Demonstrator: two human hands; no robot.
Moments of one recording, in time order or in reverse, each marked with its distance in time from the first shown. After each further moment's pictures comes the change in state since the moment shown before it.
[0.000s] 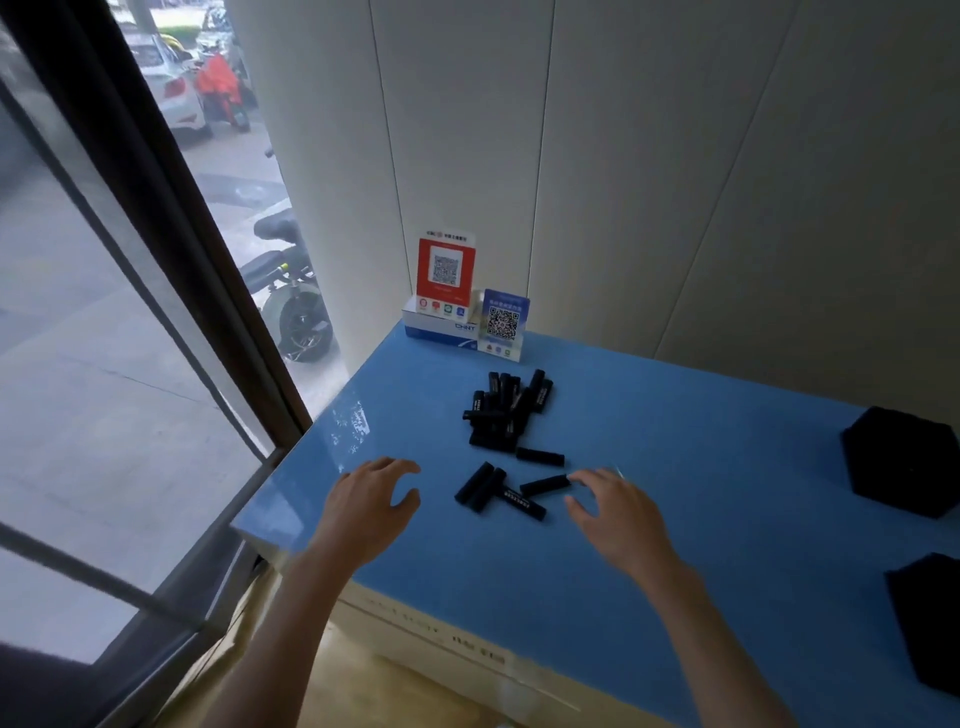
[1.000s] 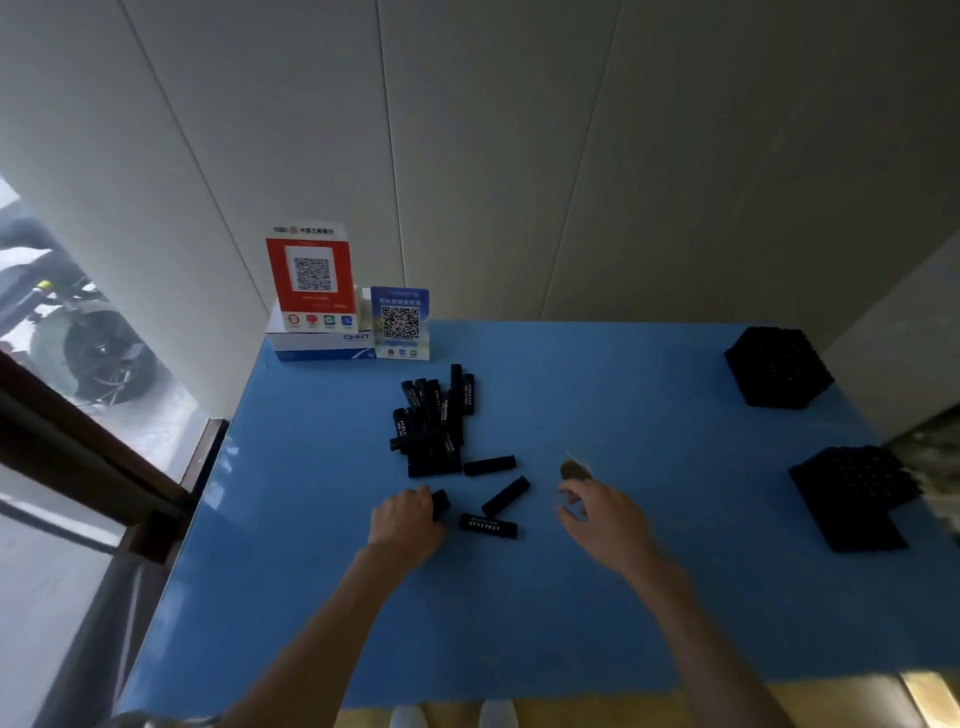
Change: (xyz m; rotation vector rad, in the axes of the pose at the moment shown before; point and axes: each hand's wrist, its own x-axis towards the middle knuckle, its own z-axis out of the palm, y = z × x) left_hand 0.136 0.023 0.107 0.221 -0.537 0.210; right_hand 0.018 0.015 0.030 0.007 -0.061 0.406
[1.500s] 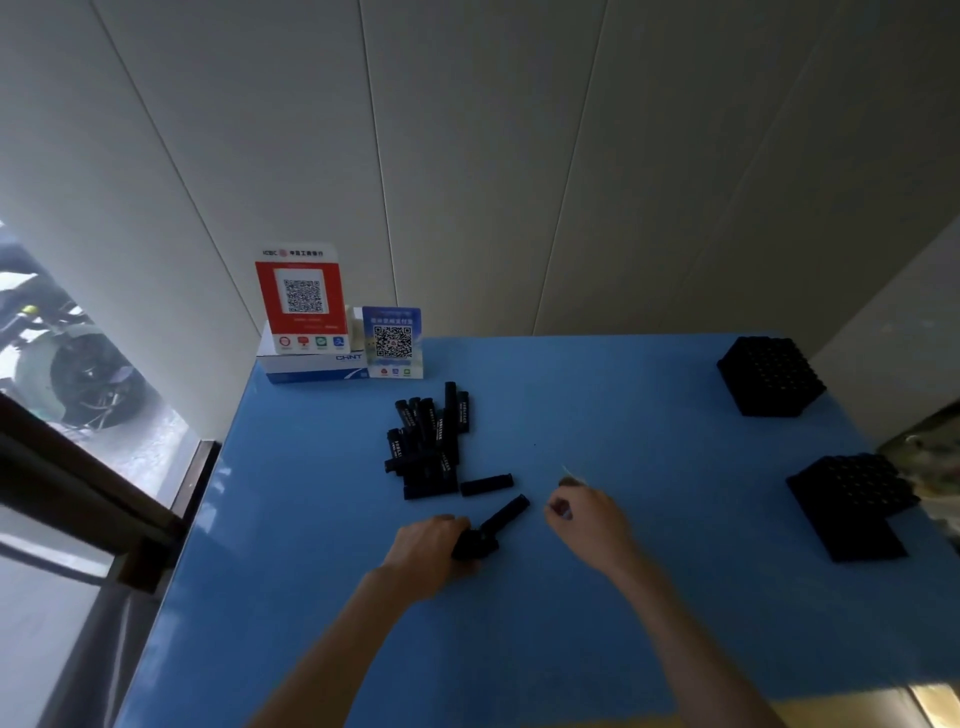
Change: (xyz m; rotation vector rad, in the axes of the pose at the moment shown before) left_hand 0.007 0.009 0.008 -0.036 -0.010 0.343; right_hand 0.026 -0.010 0.007 0.079 0.033 0.082
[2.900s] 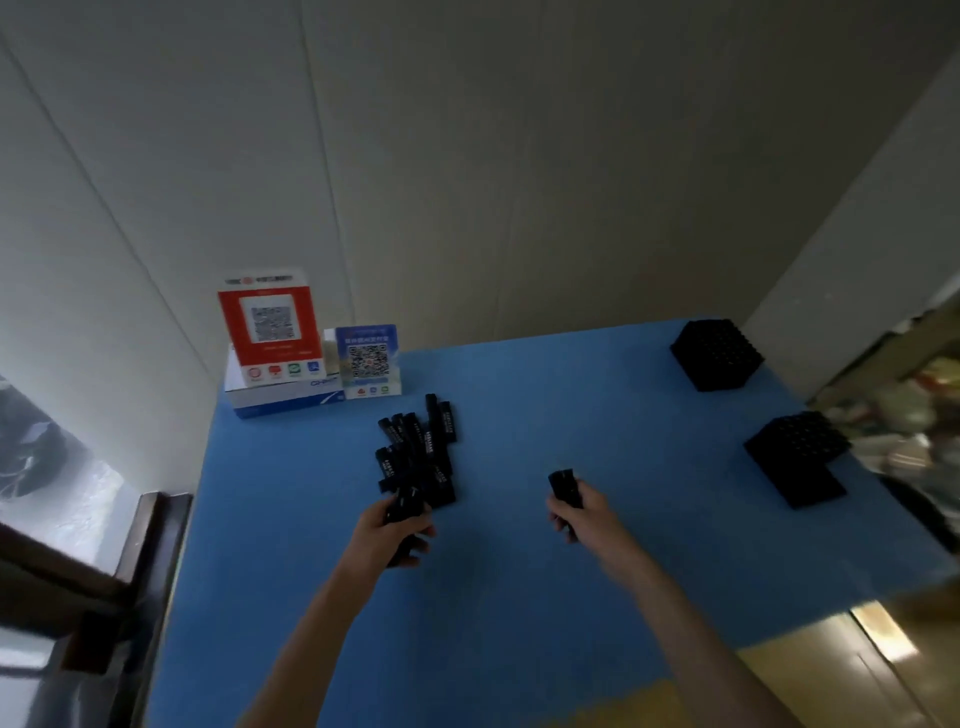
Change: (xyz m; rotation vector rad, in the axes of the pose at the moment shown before) left_hand -0.017 -0.049 -0.047 -1.334 0.074 -0.291; right_hand -0.027 -0.023 0.006 0.888 0.031 0.328
